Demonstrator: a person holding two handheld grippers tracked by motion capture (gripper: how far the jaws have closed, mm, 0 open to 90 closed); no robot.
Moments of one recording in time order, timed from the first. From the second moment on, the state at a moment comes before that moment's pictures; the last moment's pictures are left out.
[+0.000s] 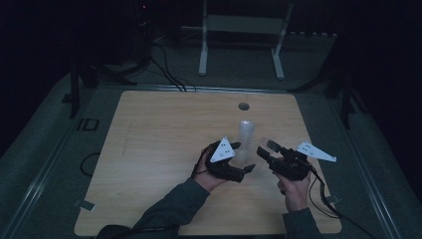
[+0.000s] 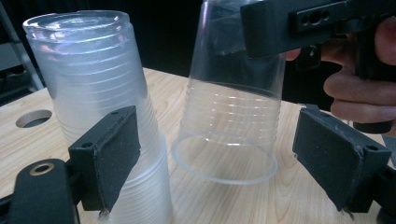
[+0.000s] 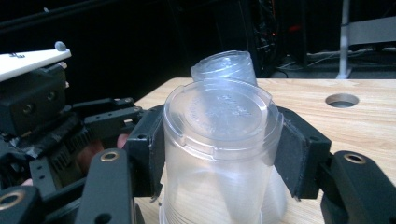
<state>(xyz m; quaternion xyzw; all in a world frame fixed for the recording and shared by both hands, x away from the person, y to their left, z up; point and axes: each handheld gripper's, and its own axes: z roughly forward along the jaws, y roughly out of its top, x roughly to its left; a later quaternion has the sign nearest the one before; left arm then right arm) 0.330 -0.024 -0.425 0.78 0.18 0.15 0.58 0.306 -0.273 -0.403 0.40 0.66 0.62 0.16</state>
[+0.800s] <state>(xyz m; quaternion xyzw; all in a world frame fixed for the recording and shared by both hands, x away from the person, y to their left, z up) 0.330 -0.030 -0.432 0.78 0.18 0.14 0.58 0.309 -0.260 -0.410 0.40 0.63 0.66 0.10</state>
